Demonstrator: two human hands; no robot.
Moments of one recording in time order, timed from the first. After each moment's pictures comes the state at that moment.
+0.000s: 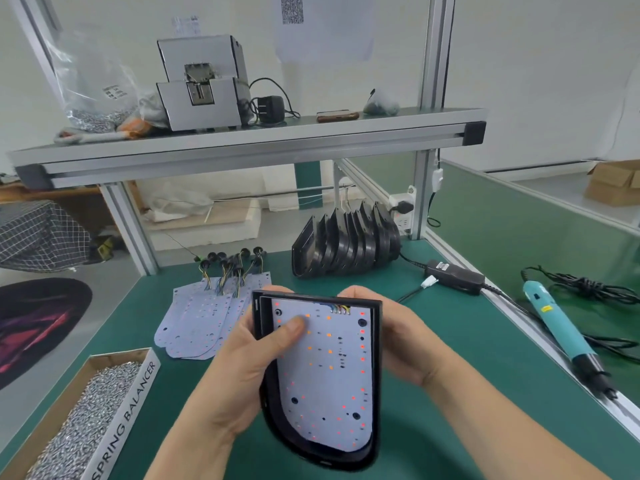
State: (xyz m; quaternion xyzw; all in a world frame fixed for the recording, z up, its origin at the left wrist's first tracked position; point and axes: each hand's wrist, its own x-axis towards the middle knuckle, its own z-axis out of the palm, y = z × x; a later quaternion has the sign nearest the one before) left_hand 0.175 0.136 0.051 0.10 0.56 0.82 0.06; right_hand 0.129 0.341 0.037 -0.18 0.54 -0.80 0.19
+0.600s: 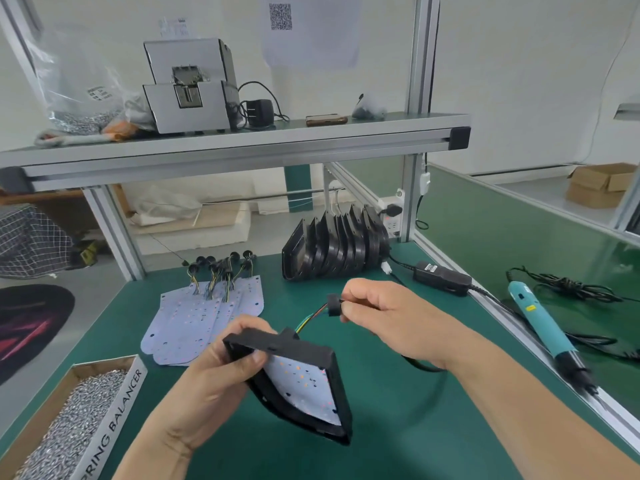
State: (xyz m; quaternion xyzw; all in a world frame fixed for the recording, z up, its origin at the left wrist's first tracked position) left_hand 0.164 0.096 0.020 0.16 0.58 0.79 0.10; right_hand 0.146 0.362 0.086 -0.21 0.87 -0.44 0.04
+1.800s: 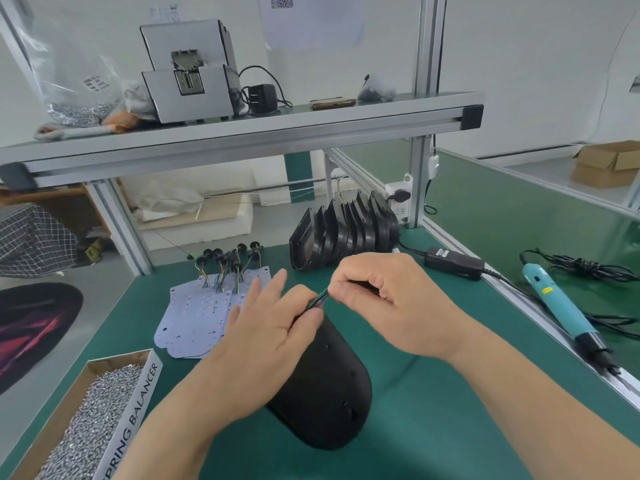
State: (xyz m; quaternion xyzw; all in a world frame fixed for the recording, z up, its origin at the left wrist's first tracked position) left_hand 0.175 0.128 0.086 0.18 0.95 0.26 0.00; right_hand 0.156 0.334 0.097 -0.33 0.84 -0.40 -0.16
